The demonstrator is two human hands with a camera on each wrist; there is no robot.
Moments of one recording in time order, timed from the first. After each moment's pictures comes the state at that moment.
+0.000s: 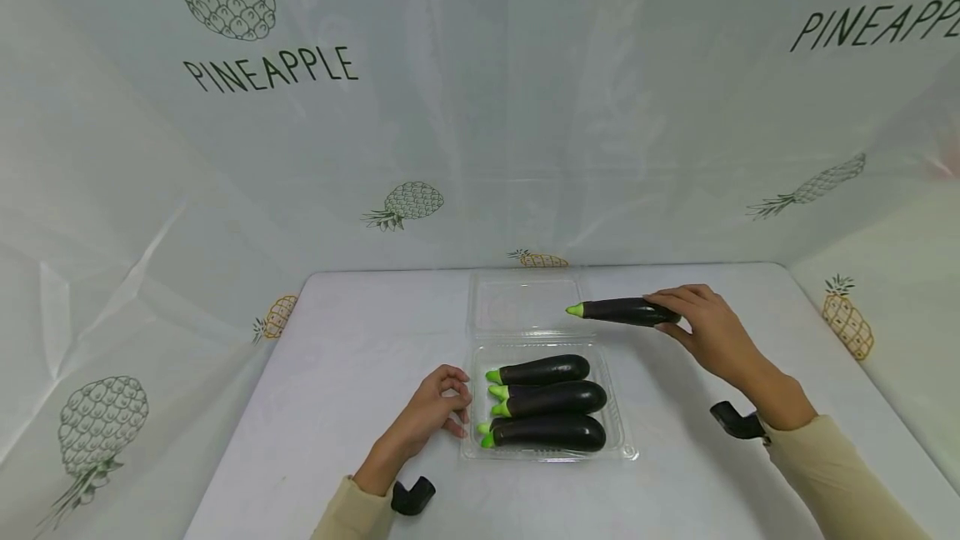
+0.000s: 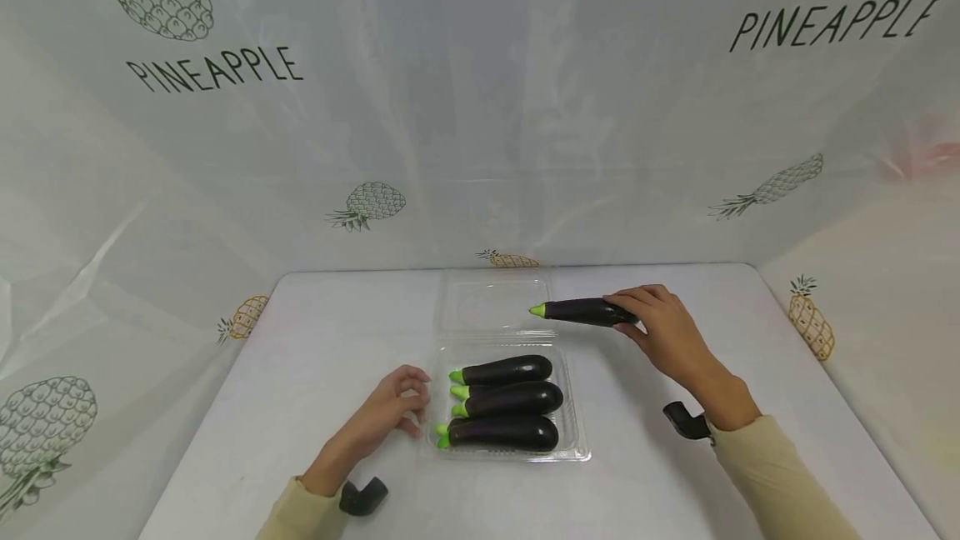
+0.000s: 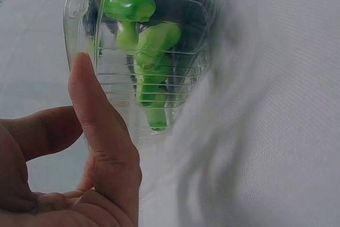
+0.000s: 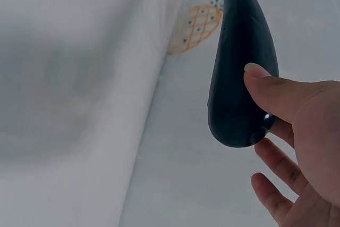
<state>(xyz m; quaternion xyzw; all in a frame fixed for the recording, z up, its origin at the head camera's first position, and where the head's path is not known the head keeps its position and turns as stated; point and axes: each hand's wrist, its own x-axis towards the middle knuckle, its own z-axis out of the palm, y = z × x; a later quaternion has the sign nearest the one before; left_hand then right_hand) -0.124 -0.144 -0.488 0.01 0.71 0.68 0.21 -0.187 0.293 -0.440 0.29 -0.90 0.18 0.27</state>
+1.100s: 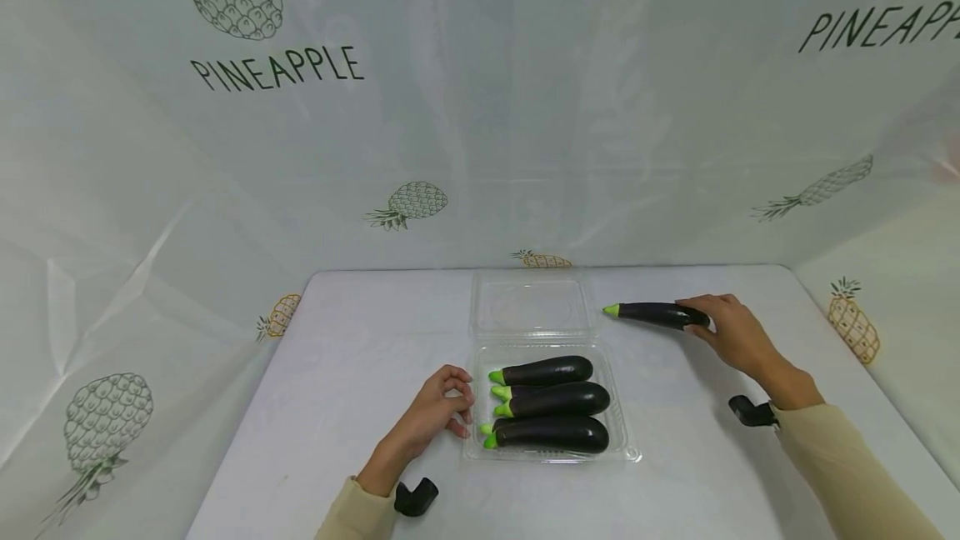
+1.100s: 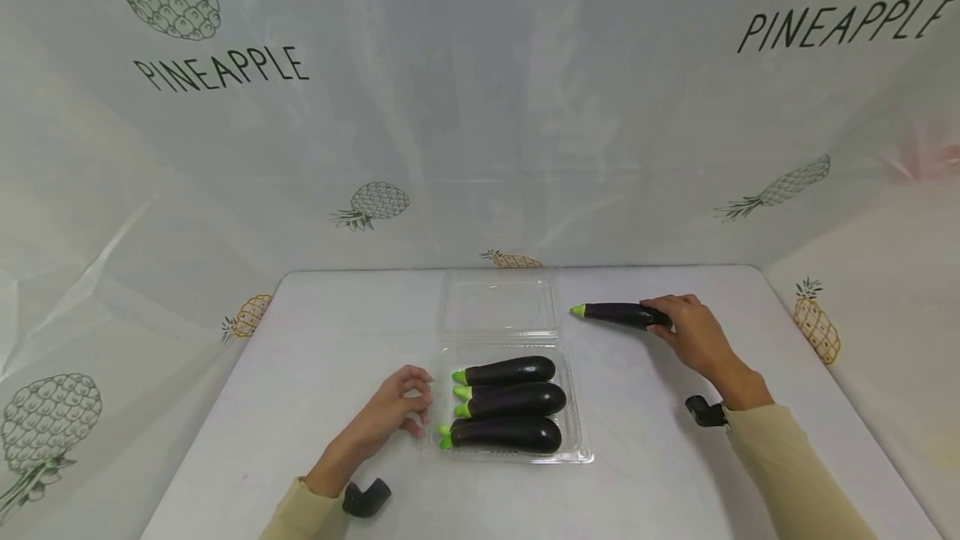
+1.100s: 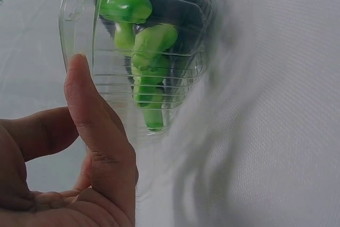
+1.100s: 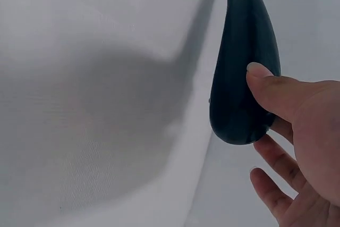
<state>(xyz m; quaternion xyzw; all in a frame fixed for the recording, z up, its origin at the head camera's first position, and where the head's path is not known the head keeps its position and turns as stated) -0.125 -0.145 -0.495 0.02 0.69 0.69 0.20 -0.208 0.346 -0.479 0.21 -0.95 0.18 0.17</state>
